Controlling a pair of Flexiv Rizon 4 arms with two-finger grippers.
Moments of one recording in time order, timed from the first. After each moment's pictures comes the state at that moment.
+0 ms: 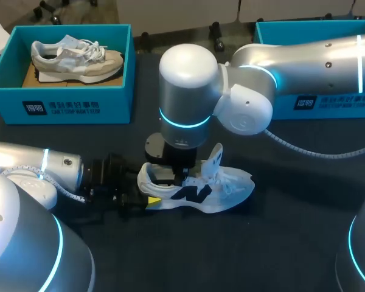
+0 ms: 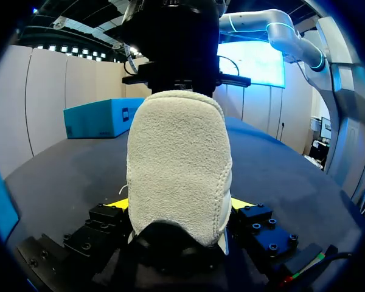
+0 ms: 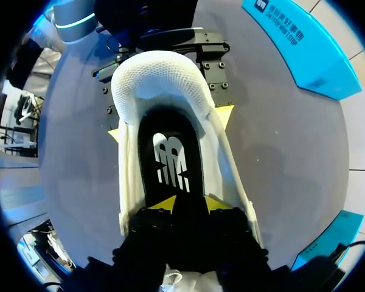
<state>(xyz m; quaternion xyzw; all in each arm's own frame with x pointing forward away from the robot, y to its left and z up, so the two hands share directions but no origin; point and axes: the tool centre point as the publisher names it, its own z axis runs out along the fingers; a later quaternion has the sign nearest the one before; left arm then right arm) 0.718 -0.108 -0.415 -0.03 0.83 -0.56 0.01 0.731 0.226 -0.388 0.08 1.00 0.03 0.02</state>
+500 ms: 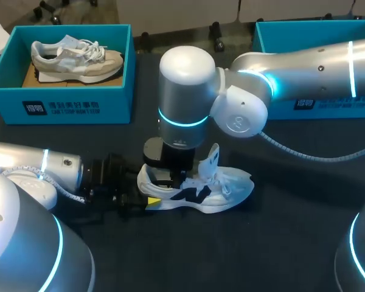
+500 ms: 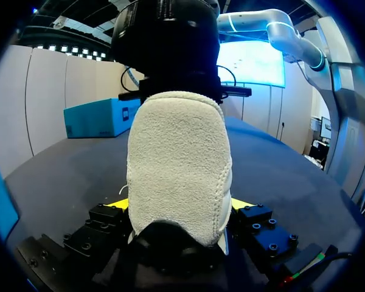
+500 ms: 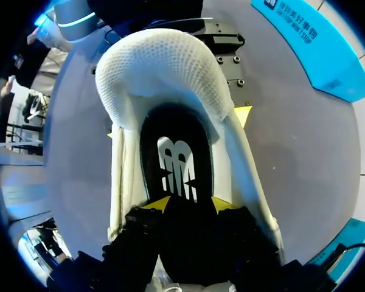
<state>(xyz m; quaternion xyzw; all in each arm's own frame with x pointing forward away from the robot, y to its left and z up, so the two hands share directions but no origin) 0.718 -0.107 -0.417 -0.03 0.83 -0.56 0.01 0.722 0.234 -0.406 0.07 1.00 0.04 -0.02</state>
